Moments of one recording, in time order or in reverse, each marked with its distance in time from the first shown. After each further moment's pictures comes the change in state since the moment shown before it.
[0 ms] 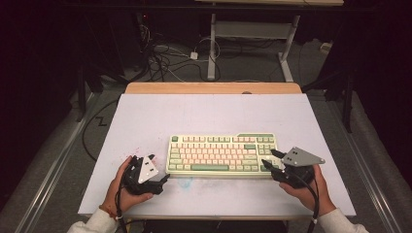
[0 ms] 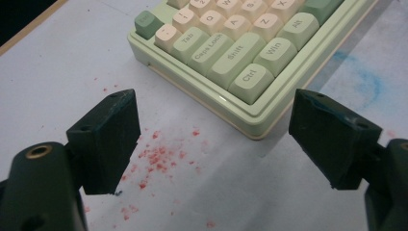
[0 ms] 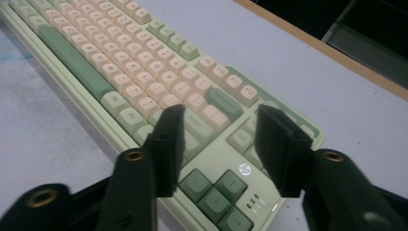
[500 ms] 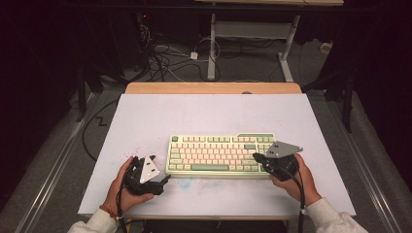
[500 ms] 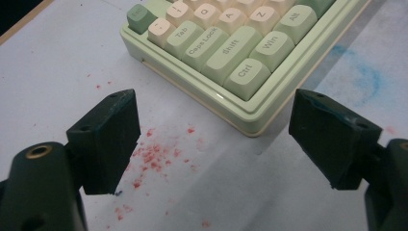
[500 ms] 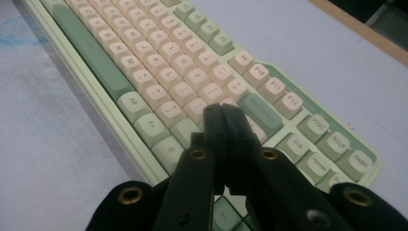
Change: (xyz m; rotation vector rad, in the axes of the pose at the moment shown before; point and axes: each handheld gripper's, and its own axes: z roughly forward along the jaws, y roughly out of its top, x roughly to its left) left arm -0.001 0.000 0.003 0.013 -0.015 0.002; right arm 0.007 0.017 0.035 0.101 0.108 -0.052
